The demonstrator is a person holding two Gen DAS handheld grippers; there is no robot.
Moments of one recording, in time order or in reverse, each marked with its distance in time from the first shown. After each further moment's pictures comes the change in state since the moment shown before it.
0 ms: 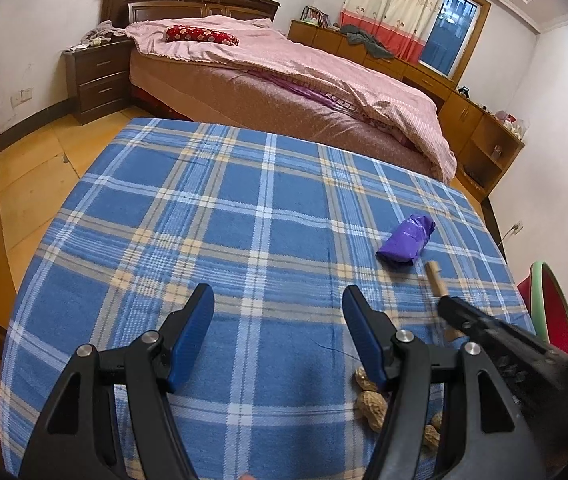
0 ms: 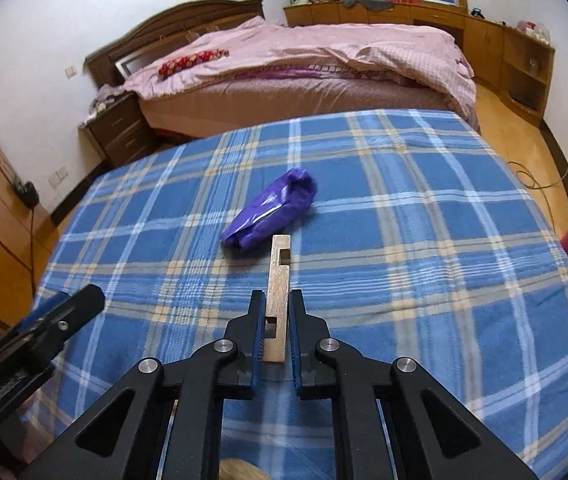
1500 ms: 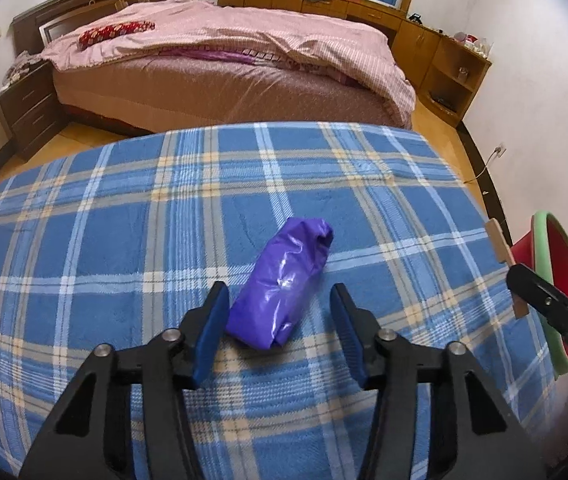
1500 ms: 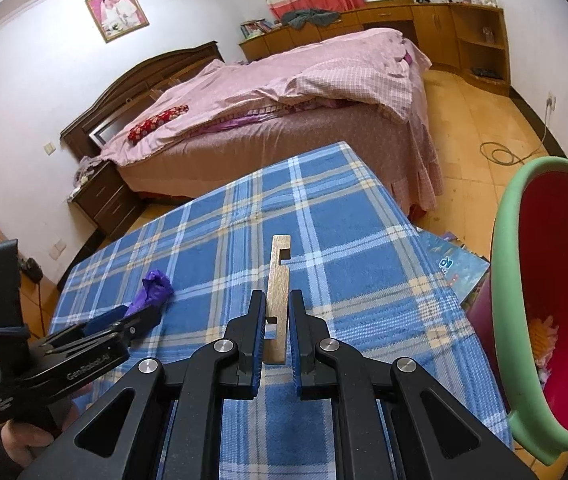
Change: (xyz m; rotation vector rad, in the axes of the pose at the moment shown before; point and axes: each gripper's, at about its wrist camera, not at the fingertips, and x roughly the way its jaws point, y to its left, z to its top) left arm 0.090 -0.127 0.031 0.235 0.168 -0.049; right arm -0.040 -0.130 0.026 0.190 -0.109 0.031
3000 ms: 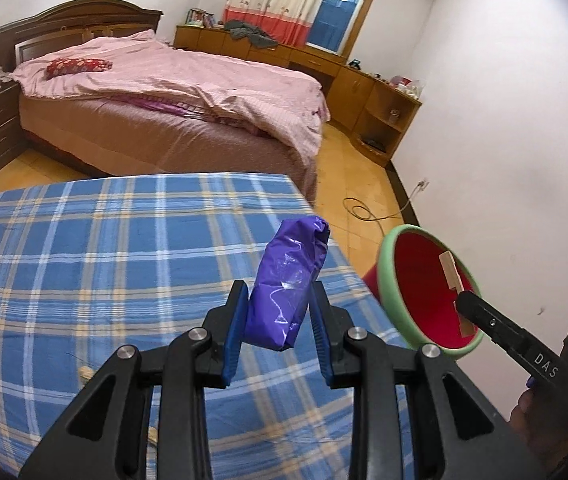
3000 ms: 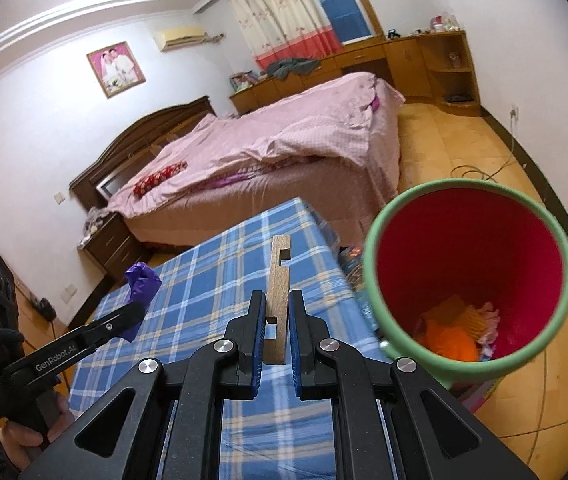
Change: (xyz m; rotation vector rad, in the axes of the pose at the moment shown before) left arm -0.133 -0.081 -0.040 0.015 -0.177 -0.247; right arm -0.153 -0.043 -0.030 0.074 -0.195 -0.001
